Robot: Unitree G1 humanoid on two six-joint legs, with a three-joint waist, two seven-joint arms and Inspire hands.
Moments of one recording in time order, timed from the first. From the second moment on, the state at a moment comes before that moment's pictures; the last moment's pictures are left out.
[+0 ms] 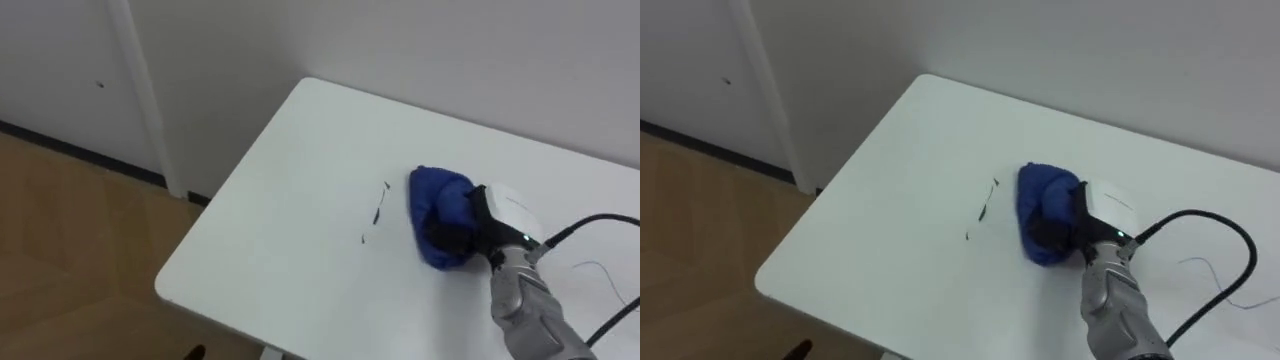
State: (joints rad) left arm 0.12 0.24 0.01 0.92 0.54 0.26 -0.03; right arm -0.14 -0.36 0.23 0.56 -0.64 0.17 -0.27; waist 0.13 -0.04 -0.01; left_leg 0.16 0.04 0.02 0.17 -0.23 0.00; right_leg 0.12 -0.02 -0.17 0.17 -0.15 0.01
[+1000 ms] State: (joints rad) left arm 0.04 0.22 0.01 0.95 0.50 0.26 -0.02; right arm -0.09 -0.27 0.22 0.49 -0.67 0.18 -0.26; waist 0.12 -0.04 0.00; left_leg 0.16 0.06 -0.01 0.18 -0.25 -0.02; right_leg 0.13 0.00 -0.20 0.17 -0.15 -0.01
